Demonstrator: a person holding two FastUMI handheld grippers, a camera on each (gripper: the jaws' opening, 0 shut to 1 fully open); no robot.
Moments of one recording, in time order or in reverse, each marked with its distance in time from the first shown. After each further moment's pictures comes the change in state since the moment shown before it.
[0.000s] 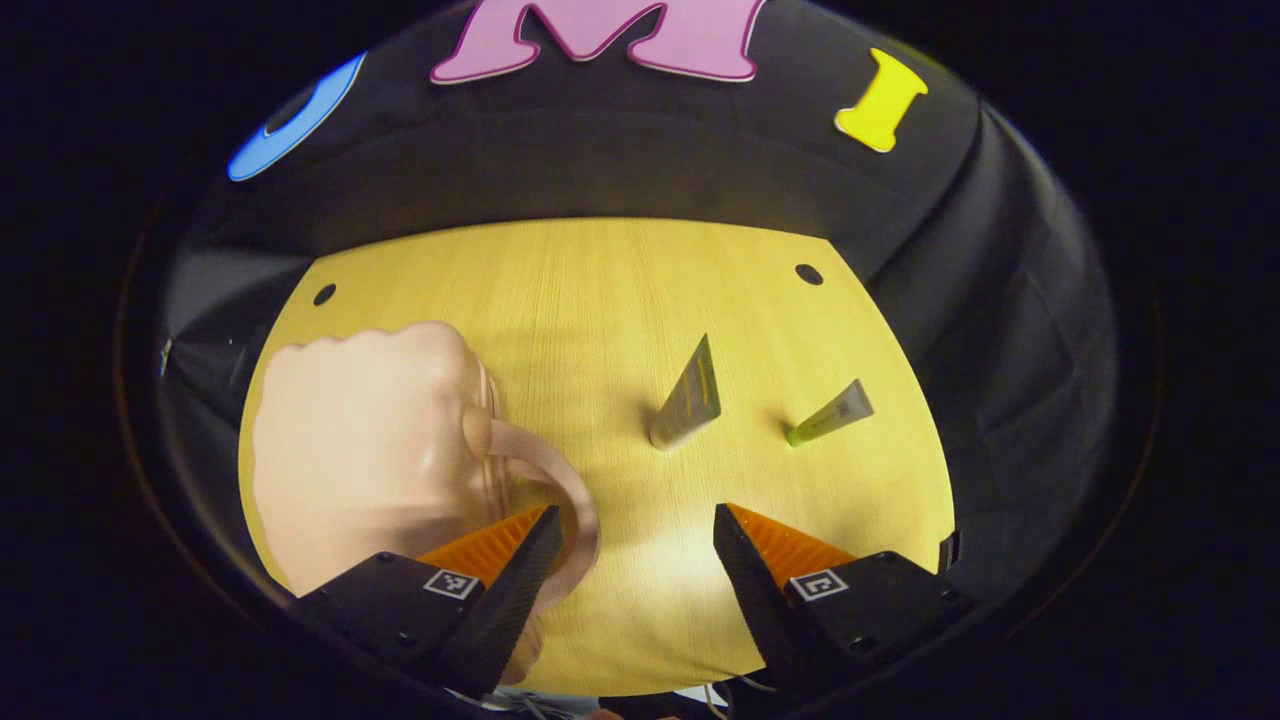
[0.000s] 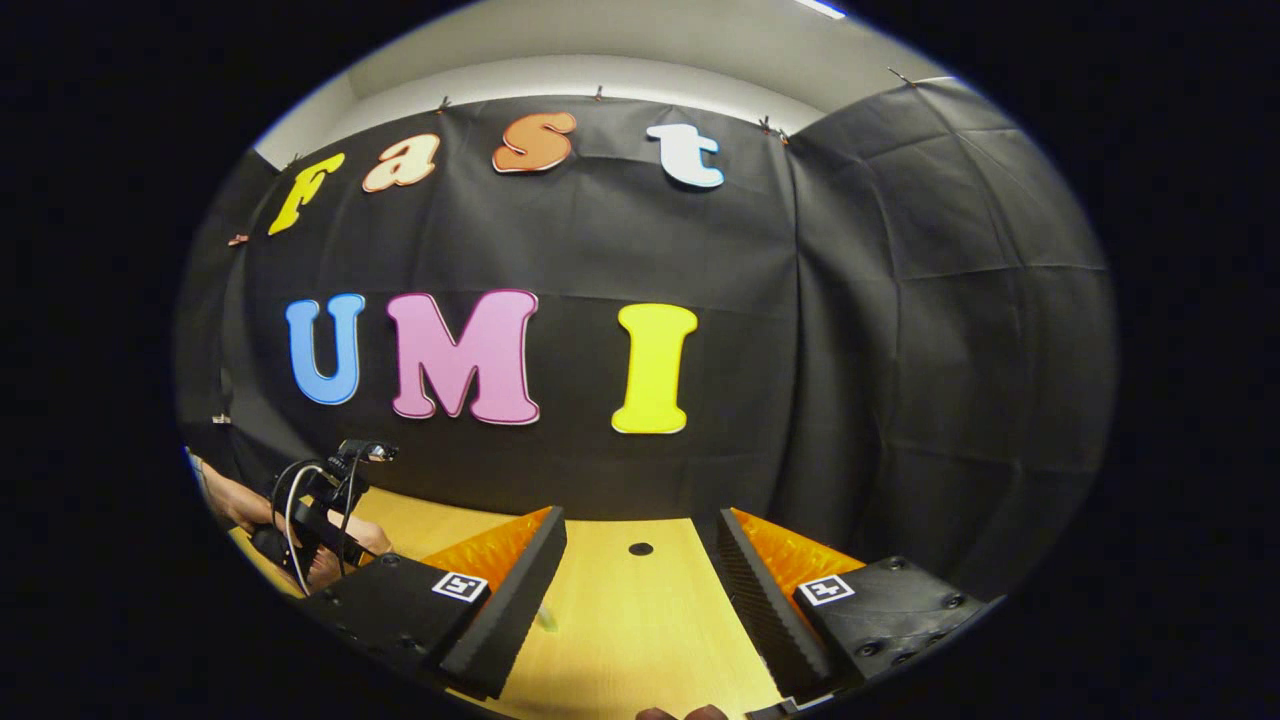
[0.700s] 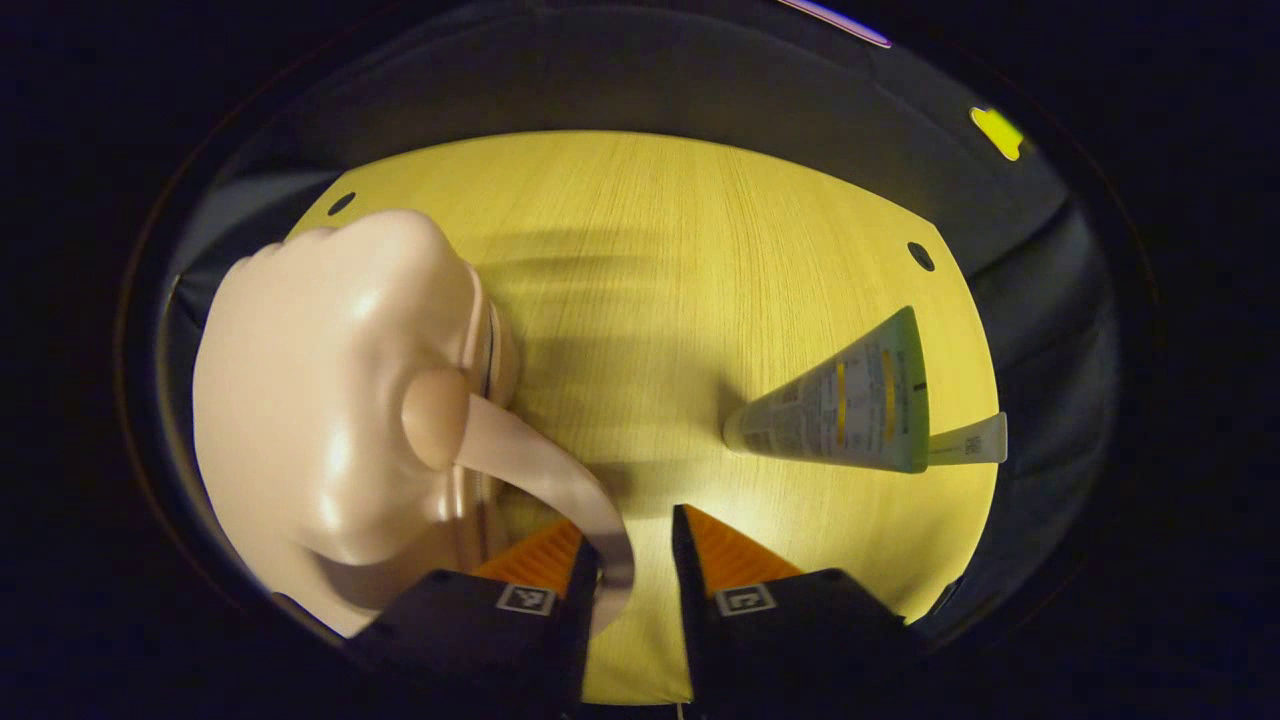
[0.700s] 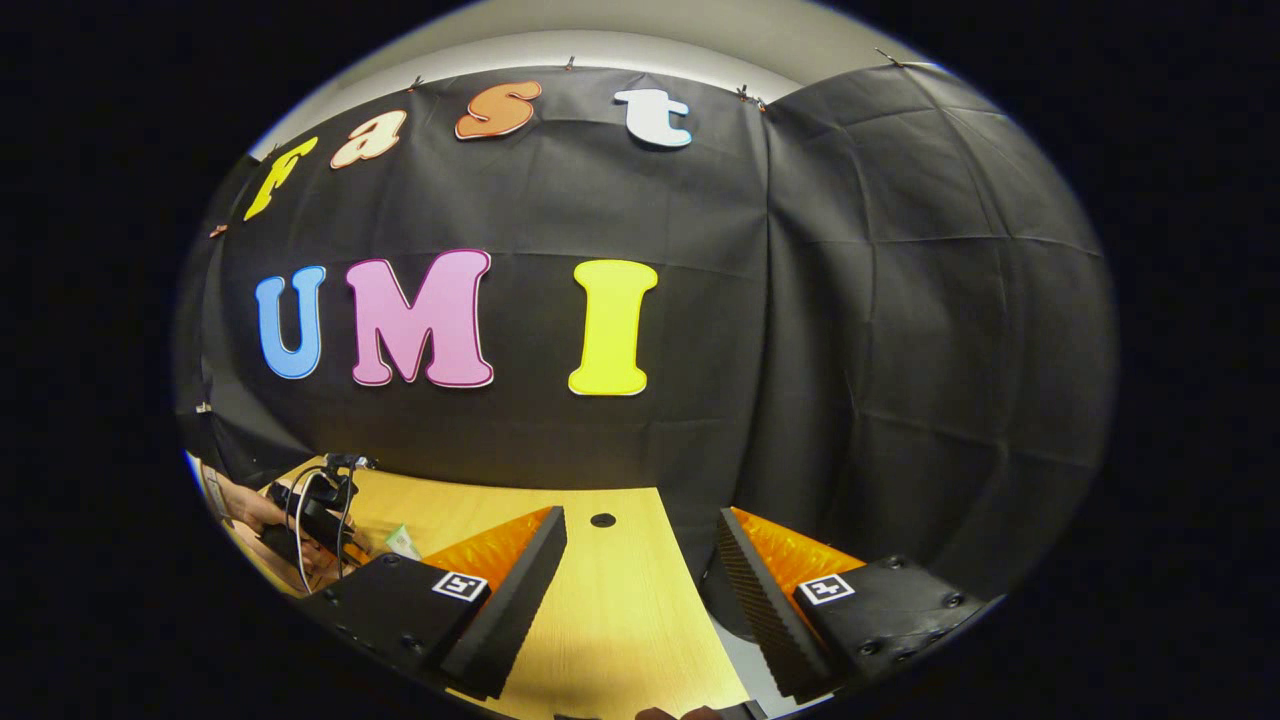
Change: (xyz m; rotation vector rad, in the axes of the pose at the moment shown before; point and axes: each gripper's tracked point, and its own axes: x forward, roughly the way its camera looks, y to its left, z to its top) left arm 0.066 0.034 -0.008 -0.104 0.121 0.103; right arm 0.021 -0.036 -0.029 -0.010 0.093 -0.028
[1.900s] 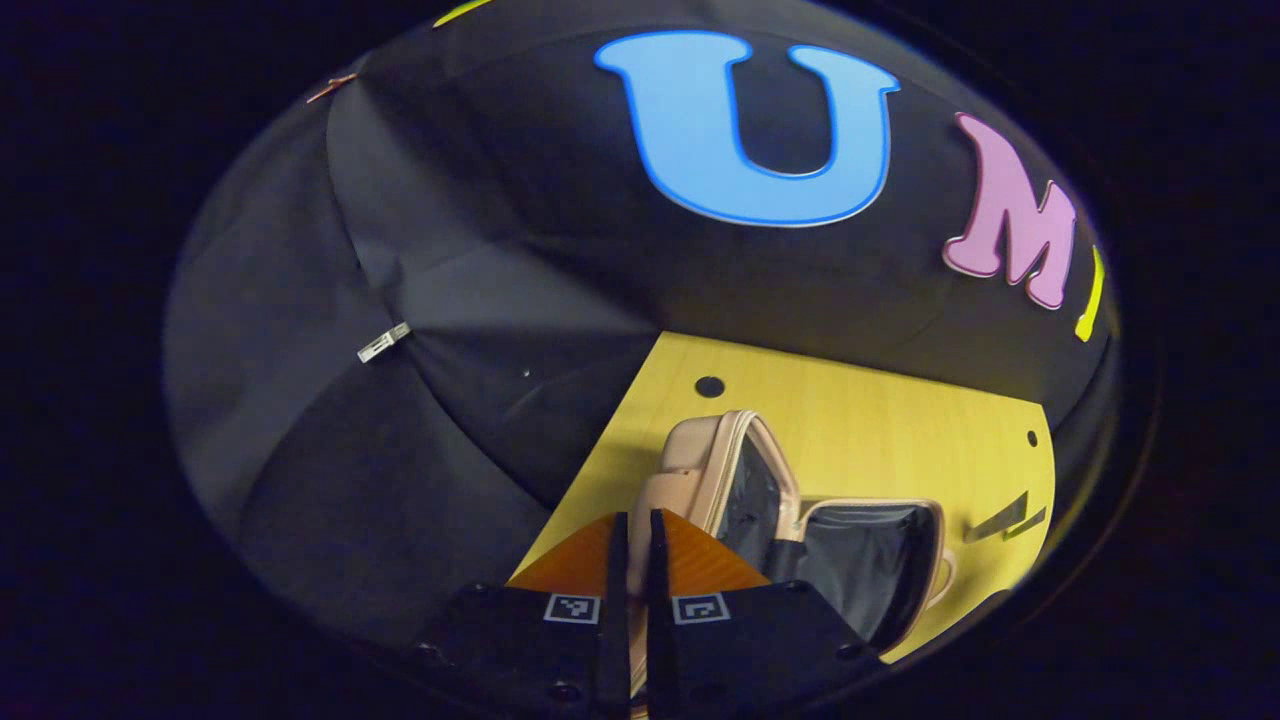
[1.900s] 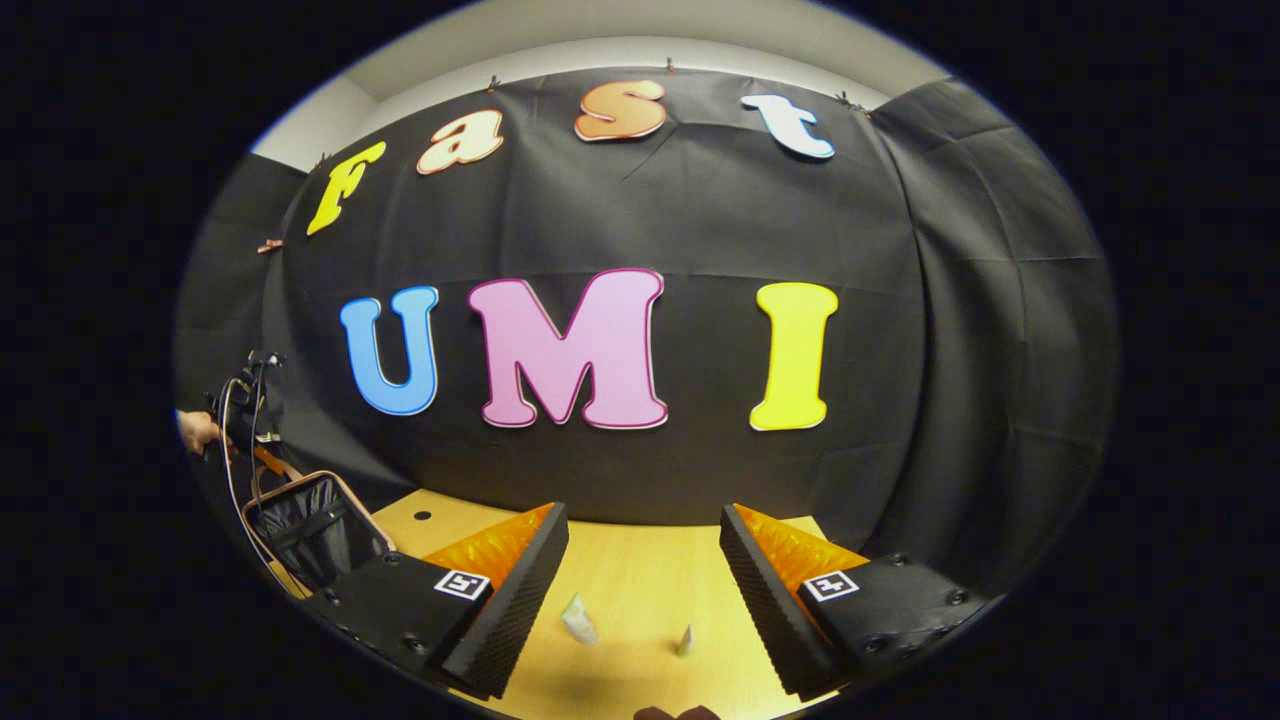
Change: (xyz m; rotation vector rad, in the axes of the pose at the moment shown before) left arm -0.222 0.486 0.053 -0.217 -0.411 0.336; right arm 0.031 0.253 0.039 0.036 -0.035 0.261
